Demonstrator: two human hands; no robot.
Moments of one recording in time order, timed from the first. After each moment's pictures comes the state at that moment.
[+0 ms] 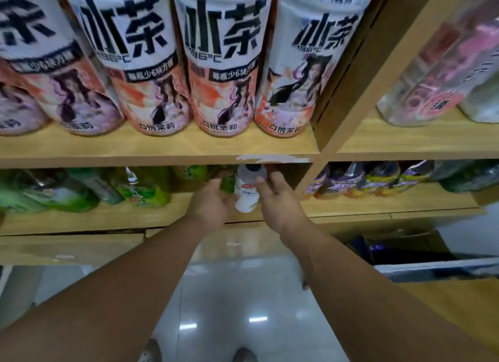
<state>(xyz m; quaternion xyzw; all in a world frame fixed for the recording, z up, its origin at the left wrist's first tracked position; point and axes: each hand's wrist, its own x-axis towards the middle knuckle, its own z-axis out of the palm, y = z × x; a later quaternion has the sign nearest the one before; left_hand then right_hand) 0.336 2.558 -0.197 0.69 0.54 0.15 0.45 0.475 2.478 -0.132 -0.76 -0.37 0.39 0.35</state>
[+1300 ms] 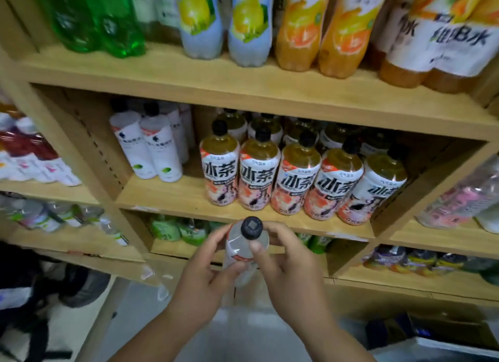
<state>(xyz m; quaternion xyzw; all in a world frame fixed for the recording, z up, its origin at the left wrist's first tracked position) 0.100 2.445 0.071 0.60 0.43 0.42 0.52 0.260 2.415 0.103 -0.65 -0.55 0.31 0.43</state>
